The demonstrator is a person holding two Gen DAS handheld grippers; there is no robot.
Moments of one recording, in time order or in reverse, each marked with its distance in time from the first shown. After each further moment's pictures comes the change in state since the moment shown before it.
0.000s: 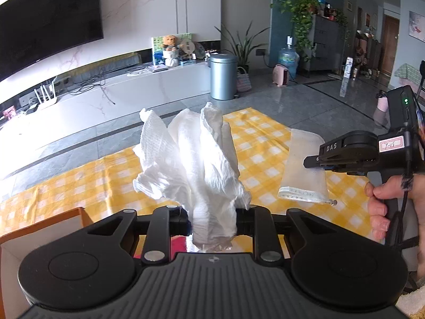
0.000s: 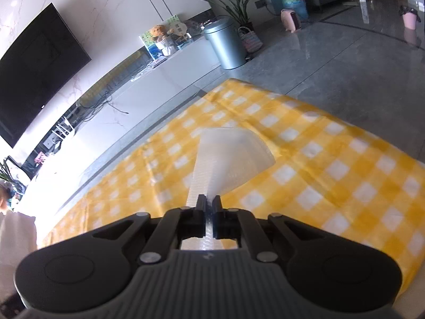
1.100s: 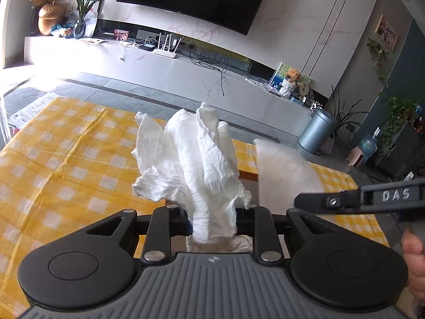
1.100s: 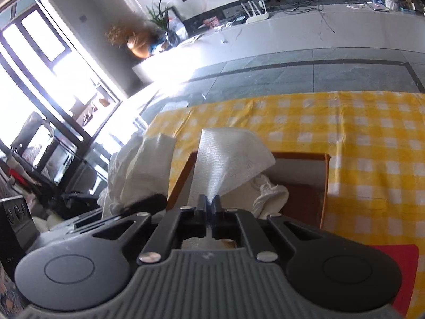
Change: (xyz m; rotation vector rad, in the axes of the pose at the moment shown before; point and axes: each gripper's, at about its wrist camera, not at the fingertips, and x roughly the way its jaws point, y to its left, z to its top) left arm -0.107 0.246 -0.109 -0.586 -0.105 0.148; right arm -0.022 0.326 -0.166 -0.645 0.456 0.541
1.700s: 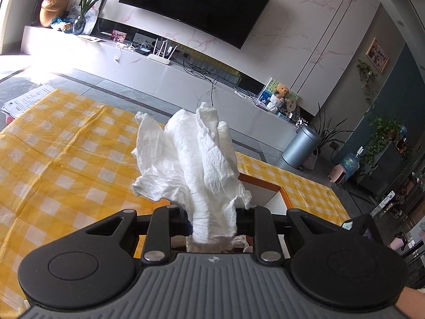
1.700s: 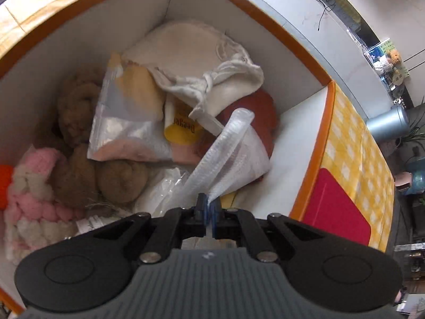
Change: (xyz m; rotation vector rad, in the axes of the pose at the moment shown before) left arm -0.019 0.035 -0.006 -0.075 -0.052 -0.081; right arm 0.117 0.021 -0.095 -0.547 0.426 -0.655
